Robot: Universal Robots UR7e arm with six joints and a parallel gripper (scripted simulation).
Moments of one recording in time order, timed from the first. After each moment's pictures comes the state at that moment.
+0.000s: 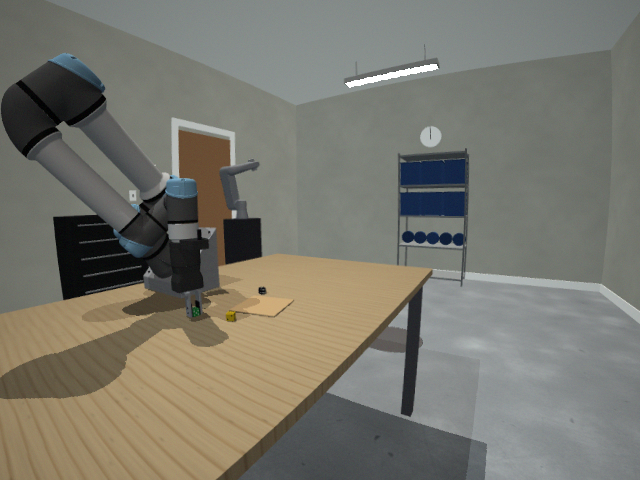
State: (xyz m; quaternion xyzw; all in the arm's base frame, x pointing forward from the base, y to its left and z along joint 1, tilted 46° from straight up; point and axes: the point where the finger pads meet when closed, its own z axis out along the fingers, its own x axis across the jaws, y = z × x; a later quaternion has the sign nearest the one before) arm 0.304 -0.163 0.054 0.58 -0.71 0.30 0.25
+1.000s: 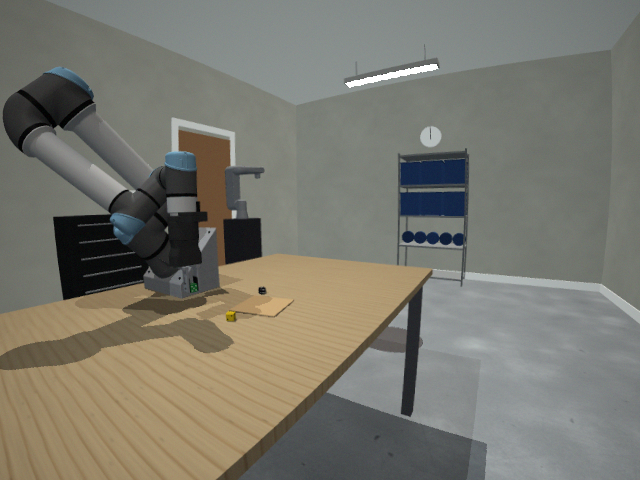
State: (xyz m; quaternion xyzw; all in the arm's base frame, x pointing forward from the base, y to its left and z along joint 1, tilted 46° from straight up) arm 0.306 -0.116 0.099 0.58 -0.71 0.30 0.25
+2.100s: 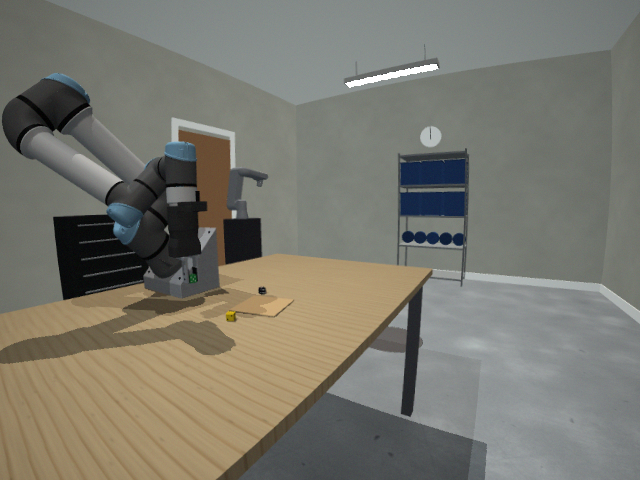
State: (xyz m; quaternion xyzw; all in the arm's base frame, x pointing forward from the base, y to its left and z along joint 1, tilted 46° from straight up) arm 0.306 -0.099 0.115 0.58 -0.71 0.30 0.25
